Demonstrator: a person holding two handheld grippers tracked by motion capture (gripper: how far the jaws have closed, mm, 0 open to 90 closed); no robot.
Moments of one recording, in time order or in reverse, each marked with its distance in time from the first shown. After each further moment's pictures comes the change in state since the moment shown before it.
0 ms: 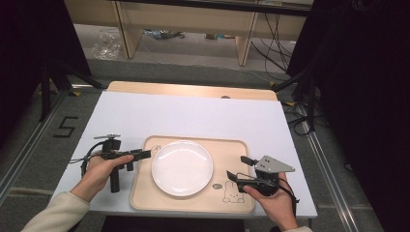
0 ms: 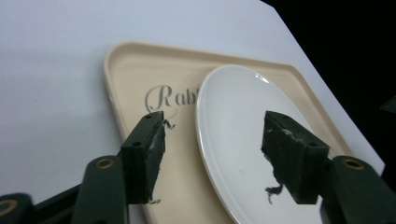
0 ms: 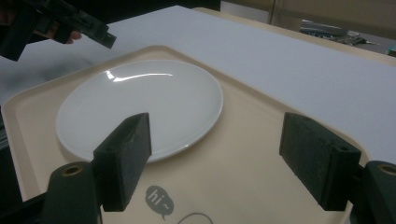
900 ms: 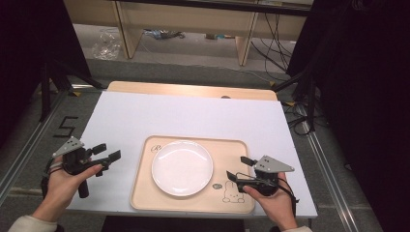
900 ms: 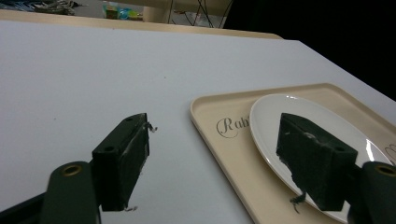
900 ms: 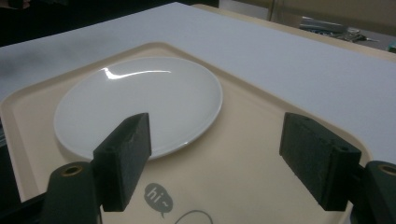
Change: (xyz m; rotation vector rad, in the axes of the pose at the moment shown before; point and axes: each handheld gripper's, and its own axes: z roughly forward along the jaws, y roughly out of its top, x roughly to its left) left arm 0.006 -0.012 -0.082 -0.219 0.182 0.273; right arm 0.000 -0.001 0.001 0.014 0.000 0.005
